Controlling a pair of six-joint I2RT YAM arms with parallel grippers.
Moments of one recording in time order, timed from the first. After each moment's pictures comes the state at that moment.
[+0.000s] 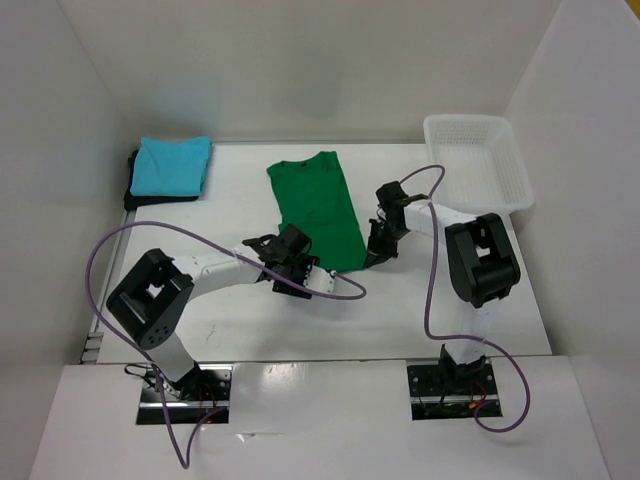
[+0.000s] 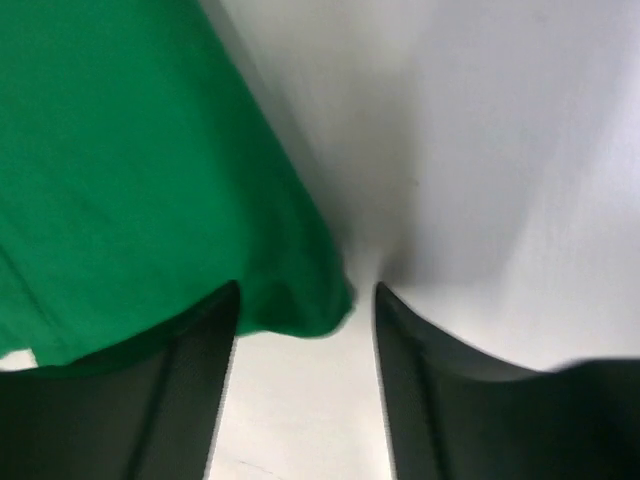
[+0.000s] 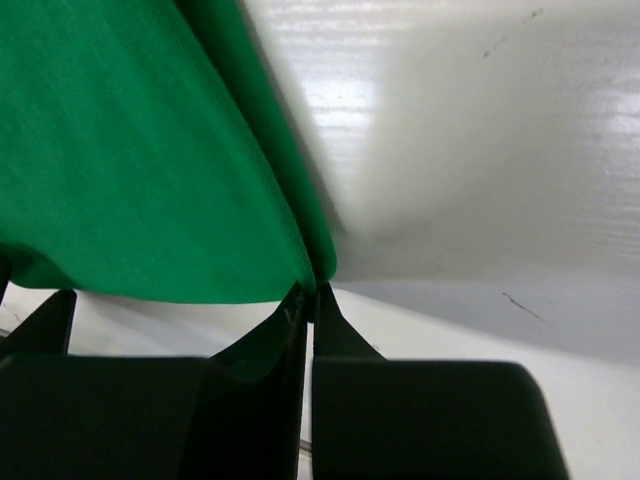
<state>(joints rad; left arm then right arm) -0.73 1.67 0.95 -0.38 0.14 1.07 0.32 1.87 1.18 -0.63 -0.28 0.54</state>
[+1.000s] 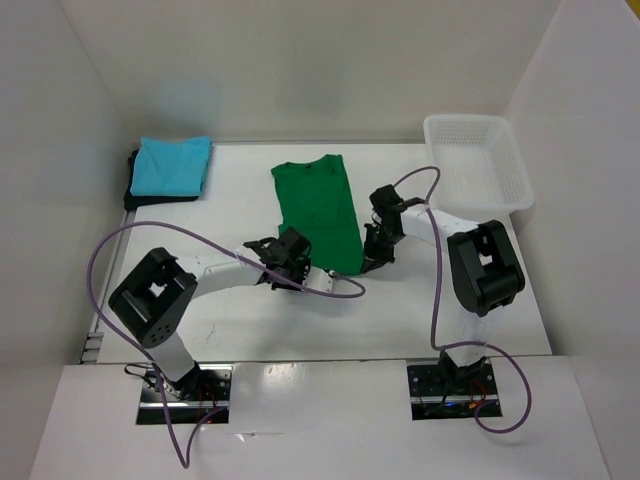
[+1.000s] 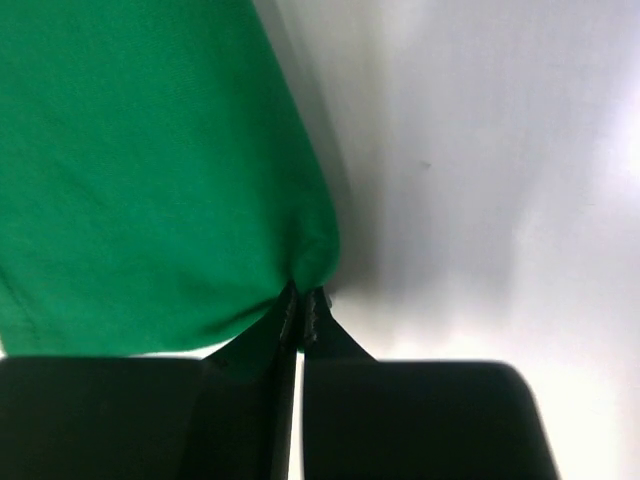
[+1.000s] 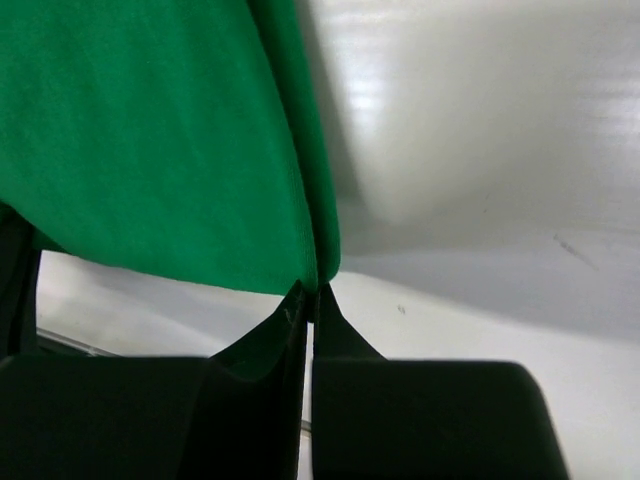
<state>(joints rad) -0.73 1.68 0.92 -0.33 0.07 1.03 0.36 1.81 1.14 -0.64 -0.27 0.57</state>
